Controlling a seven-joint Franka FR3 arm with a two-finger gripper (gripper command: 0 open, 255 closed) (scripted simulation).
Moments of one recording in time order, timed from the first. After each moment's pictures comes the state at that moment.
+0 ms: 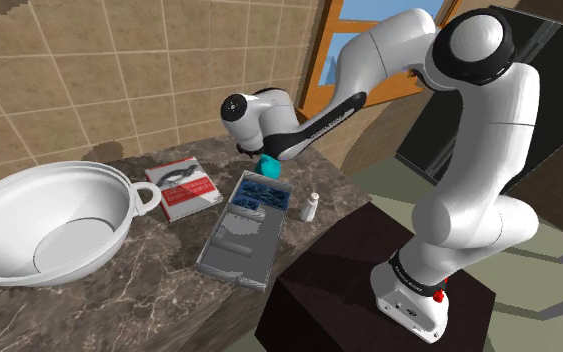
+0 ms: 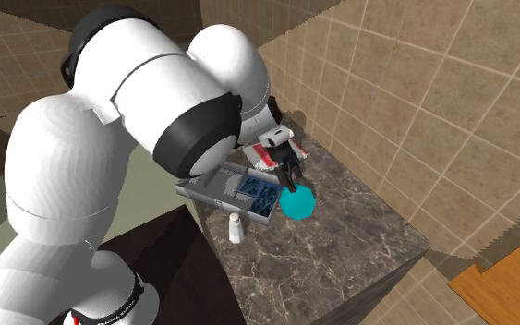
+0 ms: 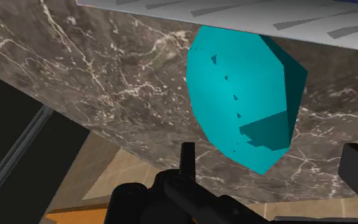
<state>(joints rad) -0.64 0.58 0.97 -2.08 -1.27 1.92 1.98</state>
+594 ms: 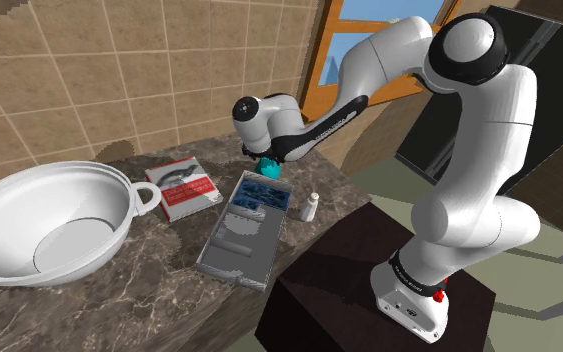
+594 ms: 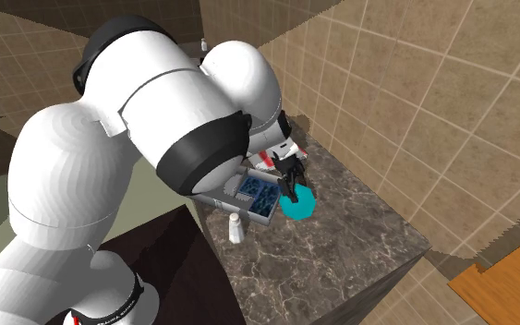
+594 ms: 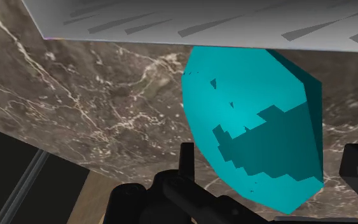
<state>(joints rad) -0.70 0.62 0.94 -2.10 -1.30 2.02 2.07</state>
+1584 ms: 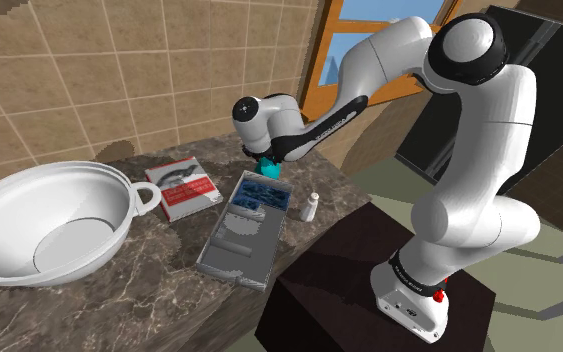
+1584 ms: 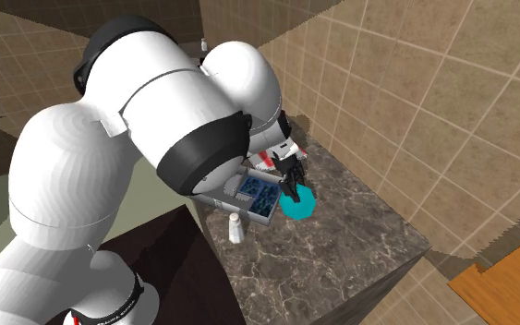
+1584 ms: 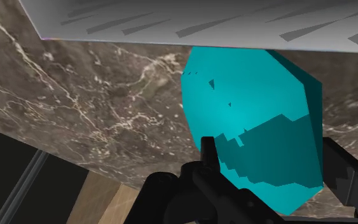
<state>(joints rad) -0.70 0.62 0.94 -2.10 -1.30 2.02 2.07</state>
